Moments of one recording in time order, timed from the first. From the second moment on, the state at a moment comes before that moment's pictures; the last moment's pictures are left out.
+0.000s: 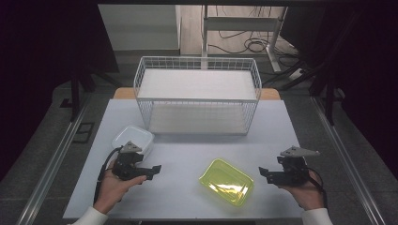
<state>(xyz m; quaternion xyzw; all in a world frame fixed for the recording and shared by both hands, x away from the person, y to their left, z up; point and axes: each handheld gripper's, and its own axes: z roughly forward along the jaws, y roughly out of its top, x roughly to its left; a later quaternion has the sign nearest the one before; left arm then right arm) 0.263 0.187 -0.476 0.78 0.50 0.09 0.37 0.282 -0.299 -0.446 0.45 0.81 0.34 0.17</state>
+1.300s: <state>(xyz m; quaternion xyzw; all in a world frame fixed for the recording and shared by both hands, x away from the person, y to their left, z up) 0.264 0.185 -0.481 0.79 0.49 0.07 0.35 0.242 -0.282 -0.466 0.41 0.88 0.23 0.08</state>
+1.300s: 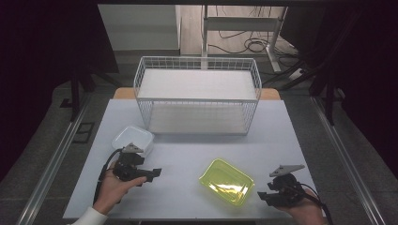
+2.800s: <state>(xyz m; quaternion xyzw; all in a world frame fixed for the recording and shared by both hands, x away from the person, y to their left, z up) 0.265 0.181 -0.482 0.80 0.49 0.06 0.34 0.272 -0.213 -0.478 0.36 0.91 0.19 0.06</state>
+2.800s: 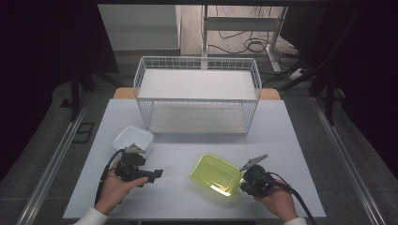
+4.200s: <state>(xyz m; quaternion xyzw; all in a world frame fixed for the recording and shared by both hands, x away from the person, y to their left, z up) 0.265 0.184 -0.483 0.79 0.50 0.07 0.34 0.276 -0.171 -0.467 0.30 0.93 0.22 0.07</state>
